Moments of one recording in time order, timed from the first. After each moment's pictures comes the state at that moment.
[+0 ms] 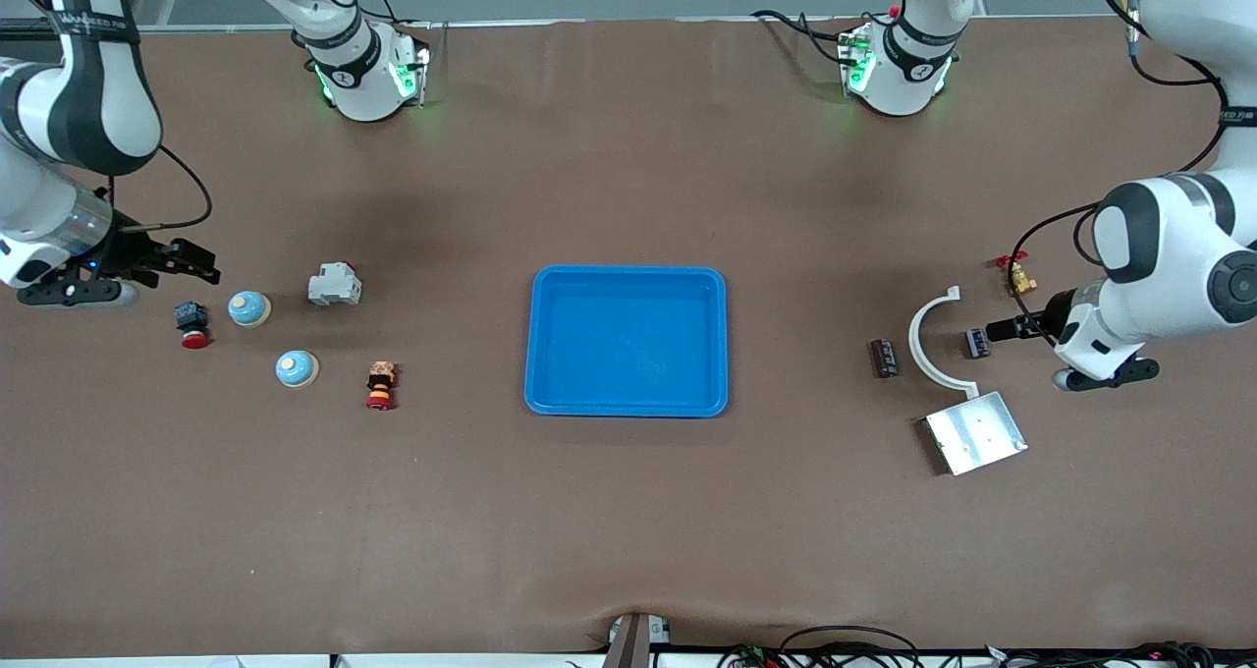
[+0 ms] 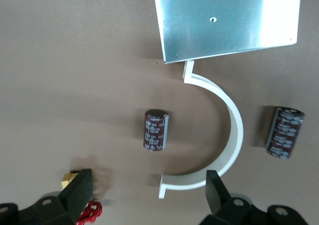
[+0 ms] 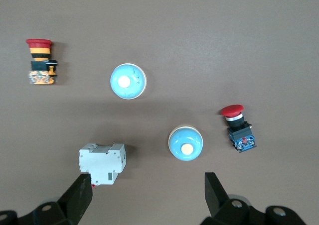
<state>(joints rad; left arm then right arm) 0.14 0.37 -0.03 -1.95 -0.01 2.12 -0.05 -0.19 -0.02 -0.05 -2.25 0.04 2.22 -0.29</state>
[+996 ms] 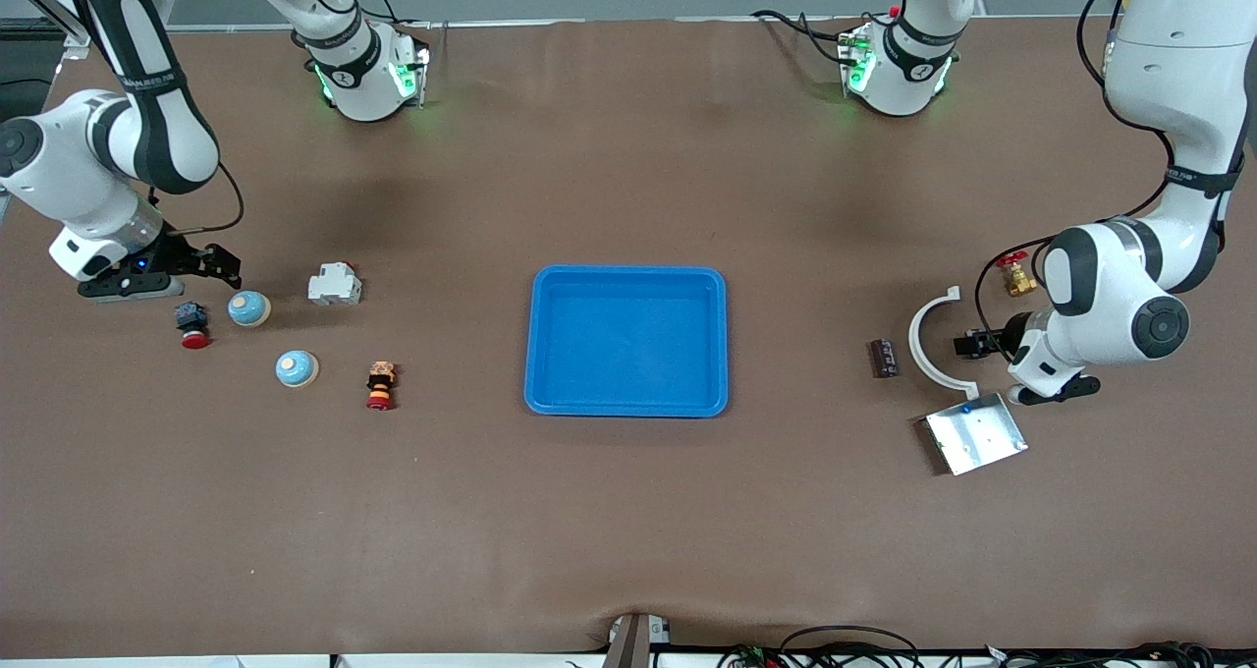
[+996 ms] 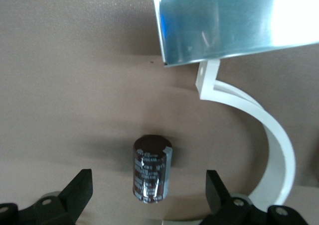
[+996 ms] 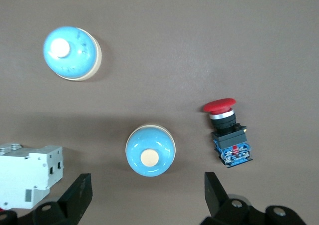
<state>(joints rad) 0.14 0.54 -0.04 -1.95 0.01 2.23 -0.06 -0.29 0.08 -0.05 -2.49 0.04 2.65 -0.48</state>
